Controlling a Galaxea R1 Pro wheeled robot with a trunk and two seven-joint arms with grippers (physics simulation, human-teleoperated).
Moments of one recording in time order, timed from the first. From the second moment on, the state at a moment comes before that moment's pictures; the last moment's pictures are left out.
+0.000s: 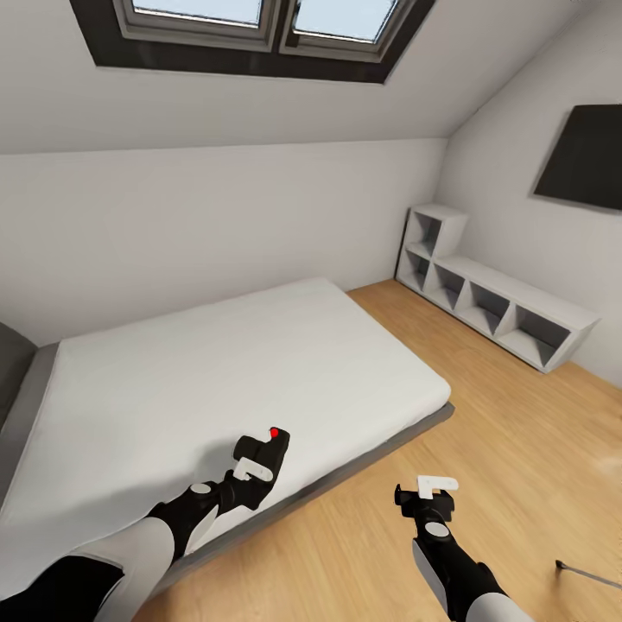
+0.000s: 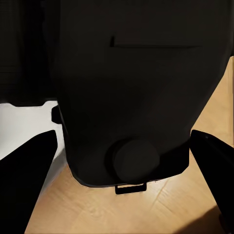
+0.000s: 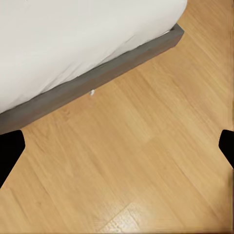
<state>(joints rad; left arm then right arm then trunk) -0.81 -0.03 -0.22 -0.10 -0.05 -0.07 -0.34 -0.53 0.04 0.02 -0.48 0.03 -0.06 -0.29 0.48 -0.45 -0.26</state>
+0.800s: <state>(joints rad) -0.81 -0.03 -0.22 -0.10 -0.05 -0.07 -0.34 -0.53 0.04 0.02 -0.48 0.03 -0.06 -0.29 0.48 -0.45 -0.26</state>
